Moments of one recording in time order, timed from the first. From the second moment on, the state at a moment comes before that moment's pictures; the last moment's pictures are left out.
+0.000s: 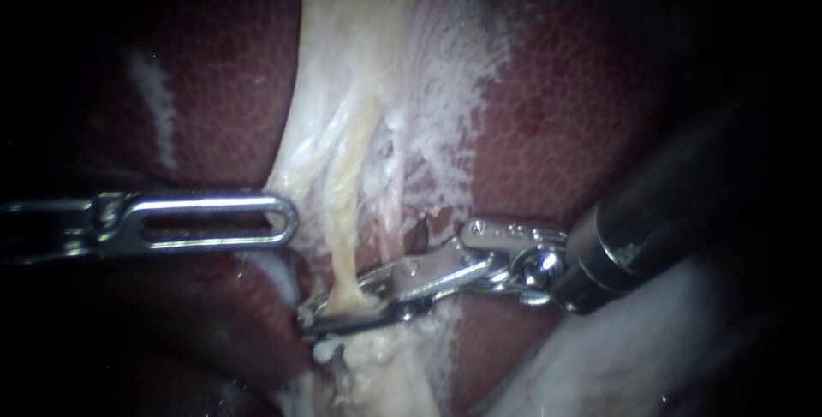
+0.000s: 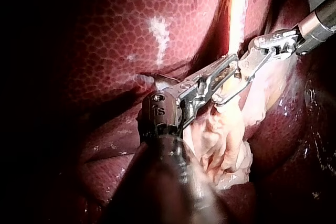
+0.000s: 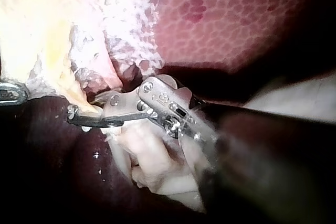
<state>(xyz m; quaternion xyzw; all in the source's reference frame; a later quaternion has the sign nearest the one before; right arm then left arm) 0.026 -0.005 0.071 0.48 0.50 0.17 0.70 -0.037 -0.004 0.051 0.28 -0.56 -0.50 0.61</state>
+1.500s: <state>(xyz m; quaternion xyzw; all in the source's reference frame) 0.028 -0.004 0.071 0.35 0.58 0.07 0.73 -0.037 -0.004 0.051 0.27 -0.56 -0.50 0.61</state>
